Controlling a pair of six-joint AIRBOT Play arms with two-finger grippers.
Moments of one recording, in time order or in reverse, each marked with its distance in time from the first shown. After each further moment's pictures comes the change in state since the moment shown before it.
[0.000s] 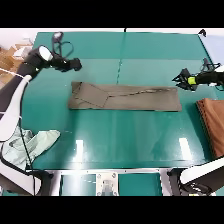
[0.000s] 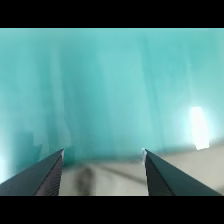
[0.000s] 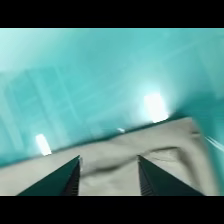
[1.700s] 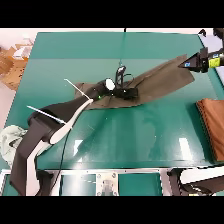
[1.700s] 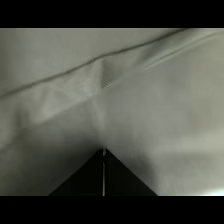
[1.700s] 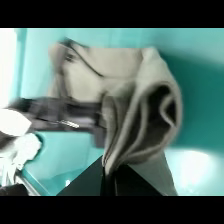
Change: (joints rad) left arm -0.563 -0.330 0.085 -0.466 0.192 -0.017; right arm 0.031 0.185 0.230 0.313 0.579 -0.240
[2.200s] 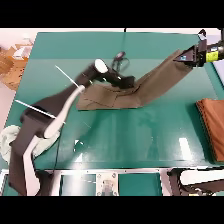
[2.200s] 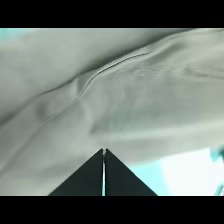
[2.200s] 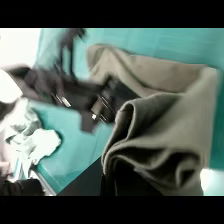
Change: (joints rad) left arm 0.174 0.043 0.249 0.080 -0.452 0.068; right arm 0.093 0.040 0.002 0.052 -0.026 0.036
